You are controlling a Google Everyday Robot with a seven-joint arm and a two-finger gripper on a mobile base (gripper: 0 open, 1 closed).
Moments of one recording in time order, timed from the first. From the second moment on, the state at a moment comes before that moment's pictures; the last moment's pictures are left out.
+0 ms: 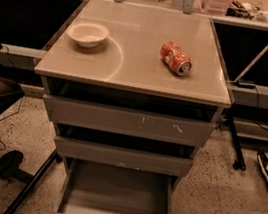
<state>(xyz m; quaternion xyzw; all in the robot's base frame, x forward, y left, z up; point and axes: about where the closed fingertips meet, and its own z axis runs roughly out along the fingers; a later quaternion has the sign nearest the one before) 0.268 -0.122 0.490 -0.42 0.86 0.26 0.13</state>
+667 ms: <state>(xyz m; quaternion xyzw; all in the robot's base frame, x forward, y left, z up) 0.236 -0.074 0.357 -0.36 0.88 0.30 0.10</state>
